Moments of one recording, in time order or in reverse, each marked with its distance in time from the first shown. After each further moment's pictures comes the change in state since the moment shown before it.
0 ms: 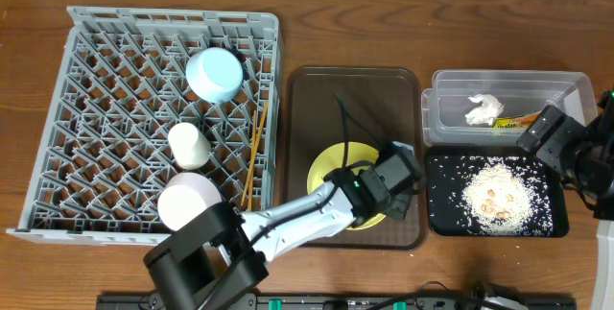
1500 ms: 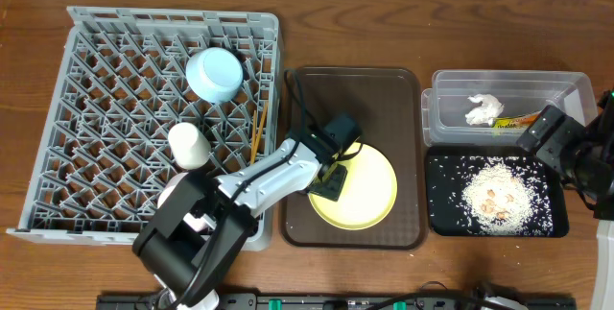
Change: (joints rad) left arm 0.308 0.048 0.010 -0.412 0.008 0.285; right arm 0.000 0.000 0.000 0.000 0.000 0.000
